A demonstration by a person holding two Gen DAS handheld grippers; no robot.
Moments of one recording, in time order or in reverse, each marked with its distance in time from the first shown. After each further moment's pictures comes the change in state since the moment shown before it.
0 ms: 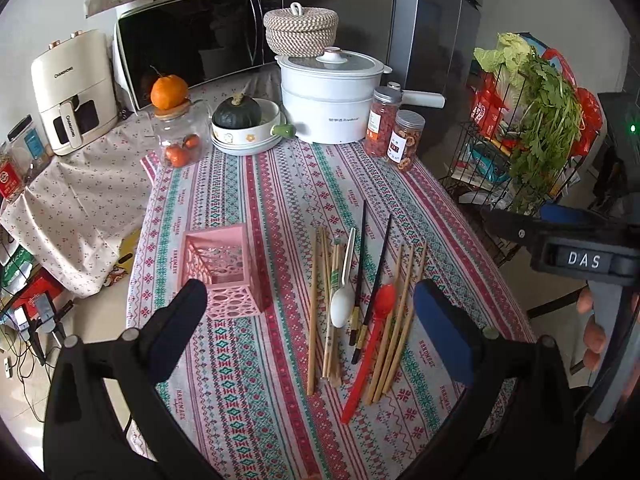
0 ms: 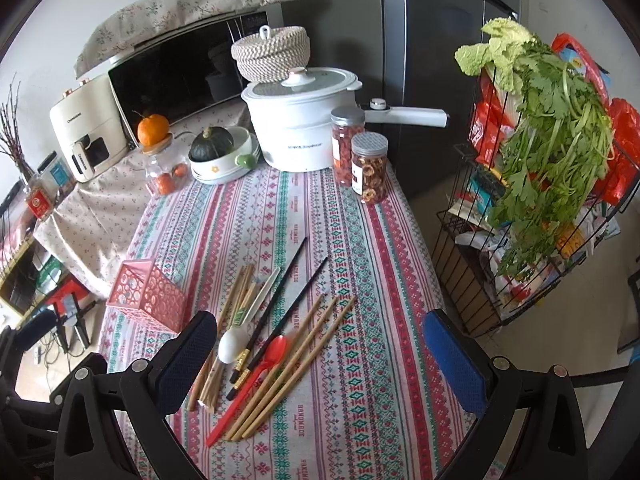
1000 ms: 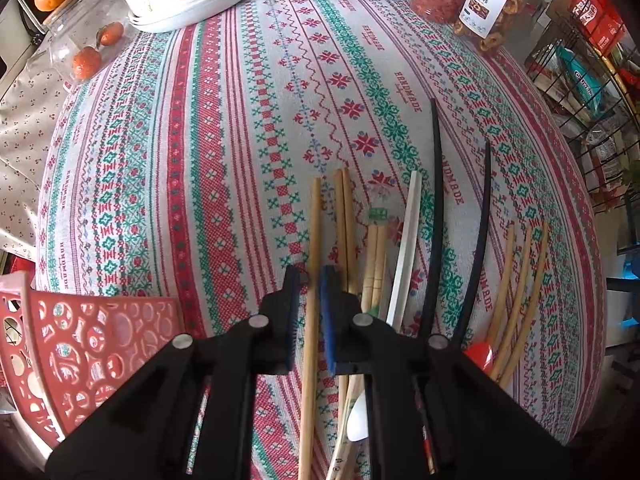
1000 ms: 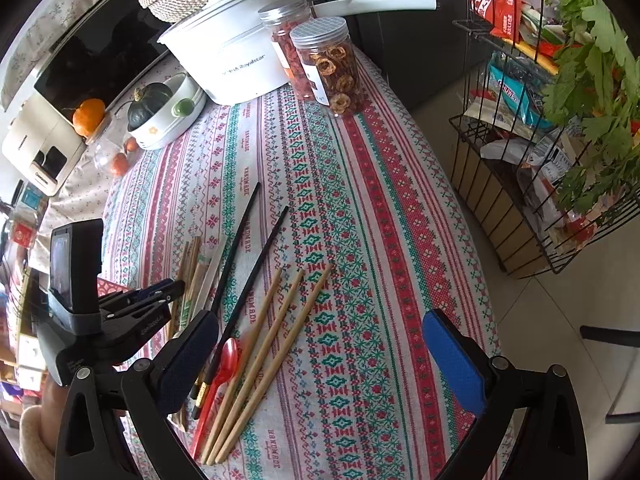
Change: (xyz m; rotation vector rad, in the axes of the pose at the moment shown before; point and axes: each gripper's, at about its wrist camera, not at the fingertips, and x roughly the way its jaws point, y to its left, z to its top) left arm 0.223 -0.013 0.004 0.022 0.462 0.061; right arm 0.126 -0.060 0.000 0.172 0.273 0.110
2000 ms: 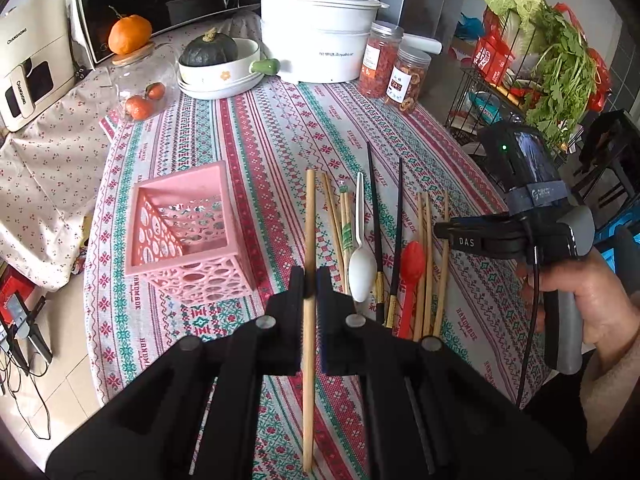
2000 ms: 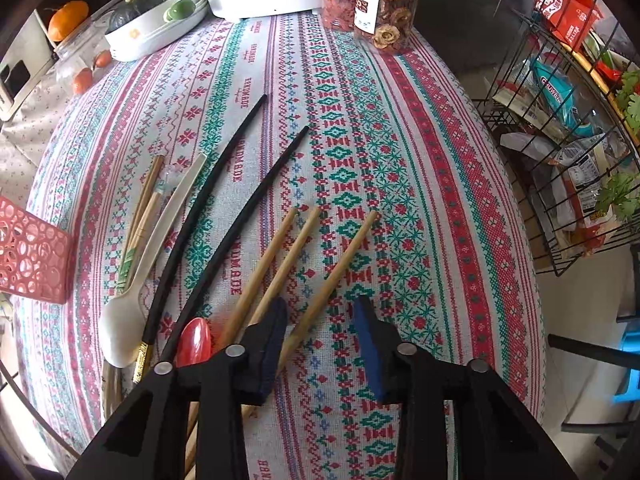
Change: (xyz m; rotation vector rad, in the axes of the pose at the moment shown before) left arm -0.117 0.046 -0.095 0.057 -0.316 -0.143; right arm 0.073 0.053 -0.022 -0.149 0.066 -0.209
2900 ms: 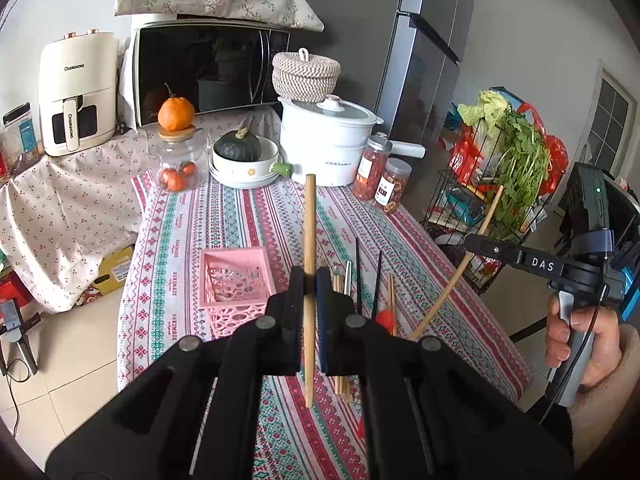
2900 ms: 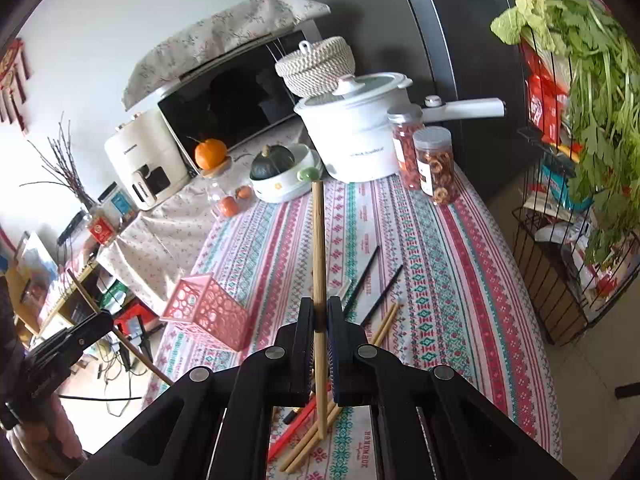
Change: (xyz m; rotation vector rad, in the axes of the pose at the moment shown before) left arm -0.101 0.026 -0.015 -0.085 -0.357 -0.044; right arm -0.173 -0.011 -0.052 -0.007 -0.514 0.394
